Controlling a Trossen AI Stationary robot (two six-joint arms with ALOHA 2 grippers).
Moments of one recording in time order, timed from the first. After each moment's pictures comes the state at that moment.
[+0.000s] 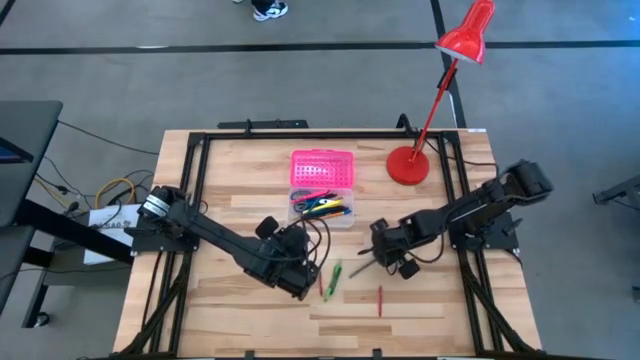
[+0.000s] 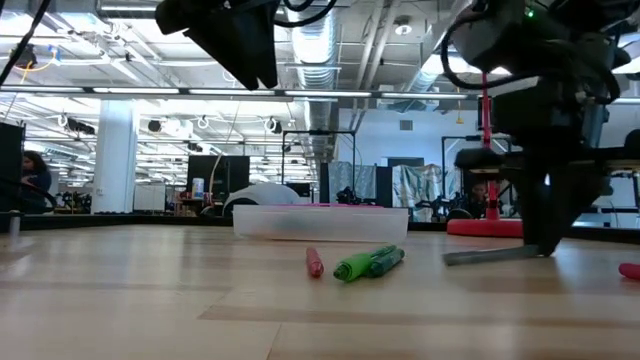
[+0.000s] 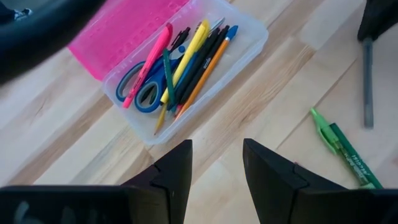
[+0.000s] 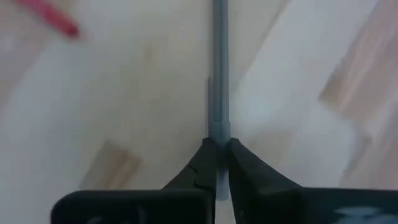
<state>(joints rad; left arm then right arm) -0.45 1.88 1.61 -1.17 -0.70 -1.14 0.26 1.54 0.66 -0.40 -0.03 -0.36</state>
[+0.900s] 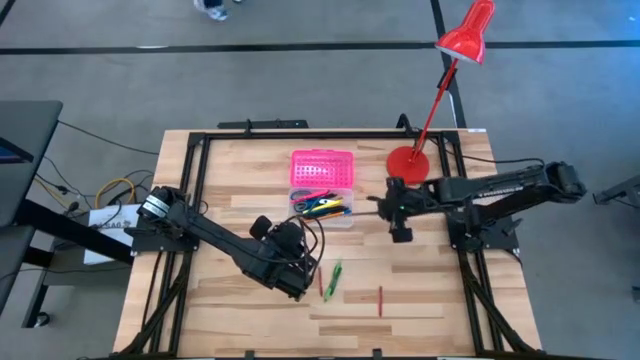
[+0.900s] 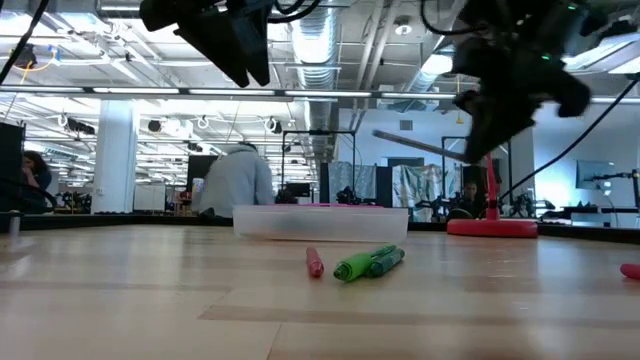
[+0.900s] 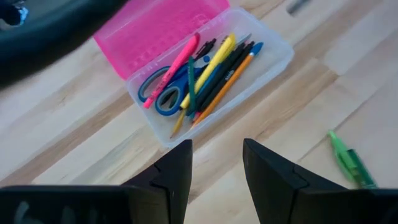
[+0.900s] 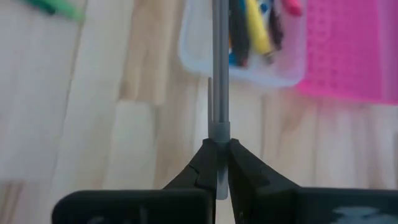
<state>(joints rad) -0.46 1.88 1.61 -1.25 -0.77 -1.31 0.01 1.18 0.73 -0.59 0.14 -0.22</state>
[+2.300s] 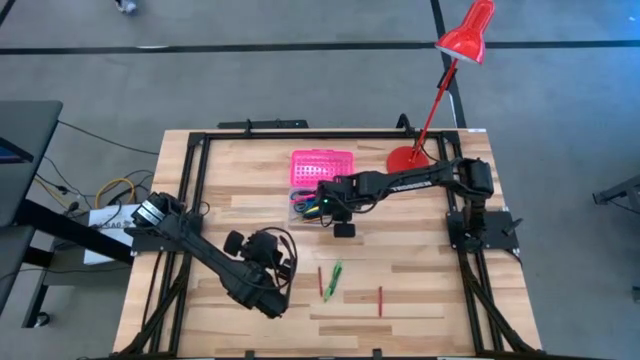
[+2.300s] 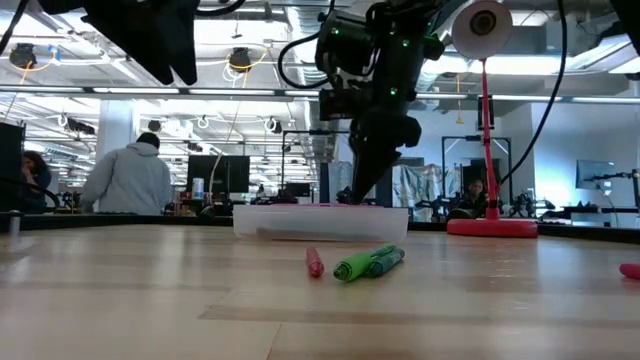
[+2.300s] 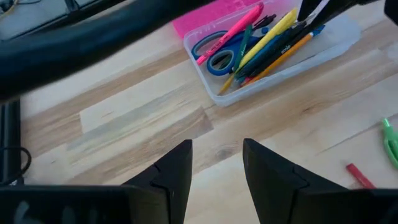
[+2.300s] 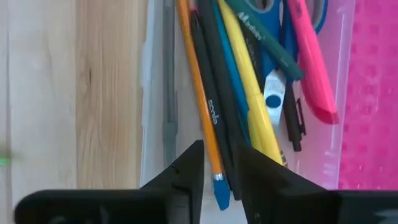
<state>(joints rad) -0.60 1.88 1.56 -1.55 -0.74 -1.81 -0.07 1.93 1.39 -0.70 0.08 -0.18</state>
